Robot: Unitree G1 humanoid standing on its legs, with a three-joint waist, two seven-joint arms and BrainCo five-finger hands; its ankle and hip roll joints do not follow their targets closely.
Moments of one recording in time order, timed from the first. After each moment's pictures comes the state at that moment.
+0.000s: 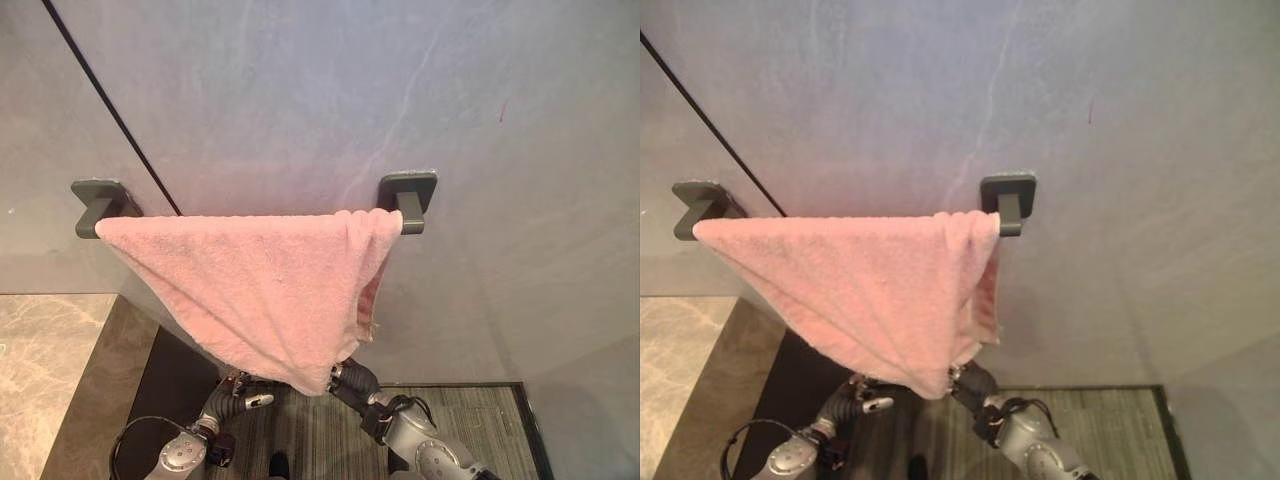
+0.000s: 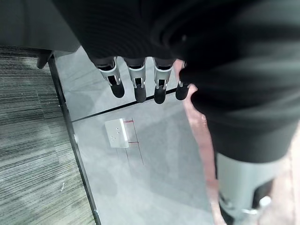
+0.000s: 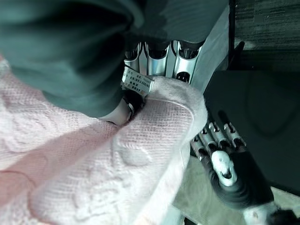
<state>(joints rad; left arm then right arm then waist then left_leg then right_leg) 0.25 0.46 -0.33 0.23 -0.35 0.00 0.00 0.00 -0.31 0.69 0.21 1.02 0.02 0.09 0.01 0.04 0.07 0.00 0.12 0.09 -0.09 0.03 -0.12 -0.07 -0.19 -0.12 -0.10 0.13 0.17</state>
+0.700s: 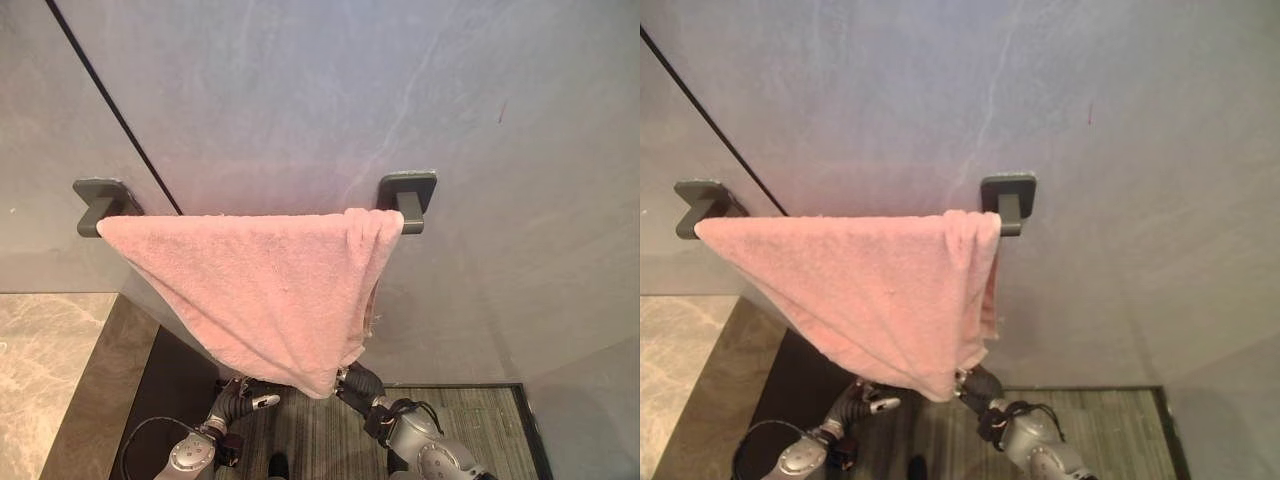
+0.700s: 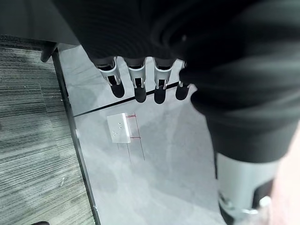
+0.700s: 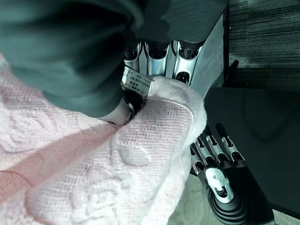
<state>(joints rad) 0.23 0.43 -0.34 0.26 -0.35 0.00 0.02 0.01 -0.31 0.68 0.23 1.01 0.02 0.07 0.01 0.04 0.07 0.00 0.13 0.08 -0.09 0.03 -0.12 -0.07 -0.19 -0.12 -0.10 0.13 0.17</state>
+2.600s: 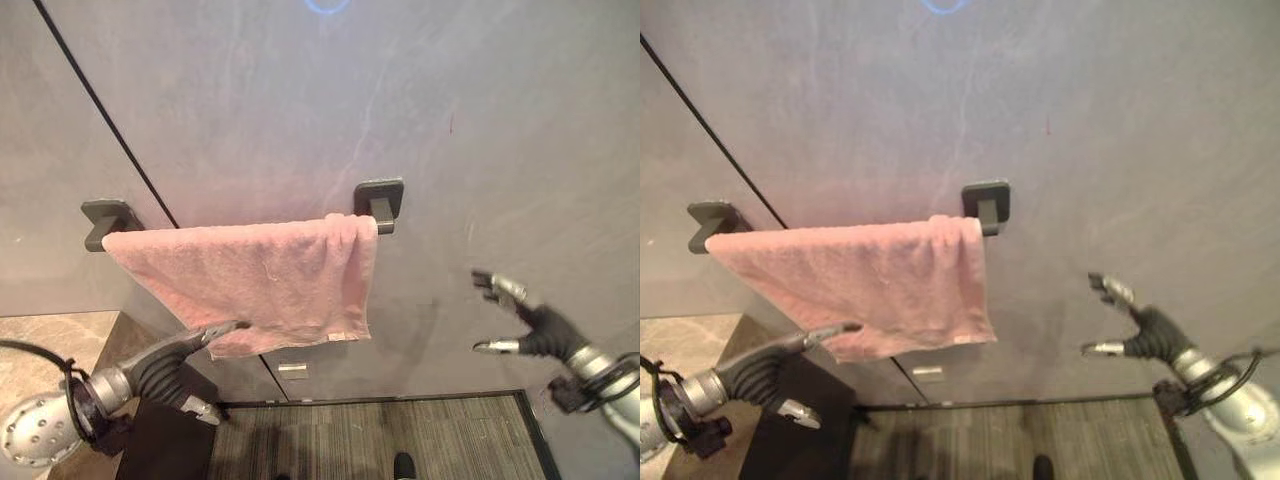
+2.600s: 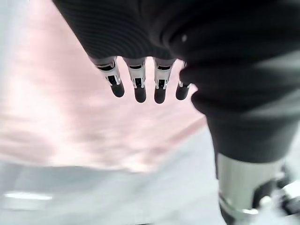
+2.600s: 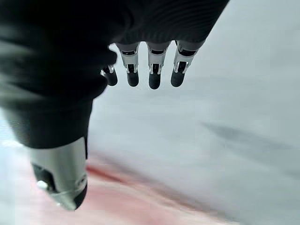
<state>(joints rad) 0.68 1.21 0.29 -0.61 -0.47 -0.24 -0.34 0.45 -0.98 -0.23 -0.47 0.54 -0.24 0.29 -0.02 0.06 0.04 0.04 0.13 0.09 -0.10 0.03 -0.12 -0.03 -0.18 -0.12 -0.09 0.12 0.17</state>
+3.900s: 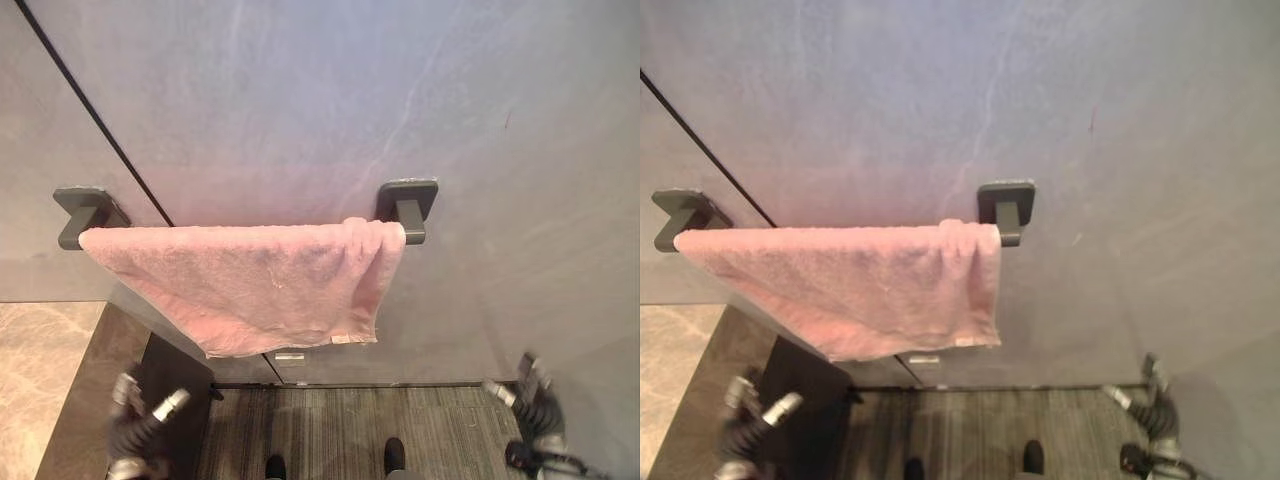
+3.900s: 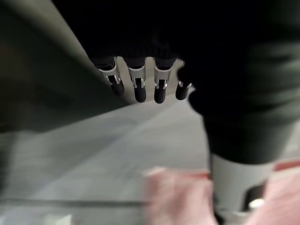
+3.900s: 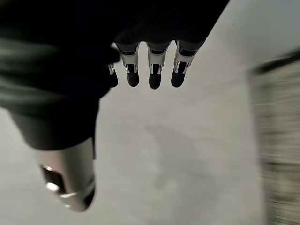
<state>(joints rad) 0.55 0.28 0.05 0.24 -0.26 -0.37 0.08 0.38 -0.41 -0.05 0.46 0.18 -0.31 -0.13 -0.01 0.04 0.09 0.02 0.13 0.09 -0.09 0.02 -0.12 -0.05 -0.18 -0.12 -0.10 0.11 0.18</state>
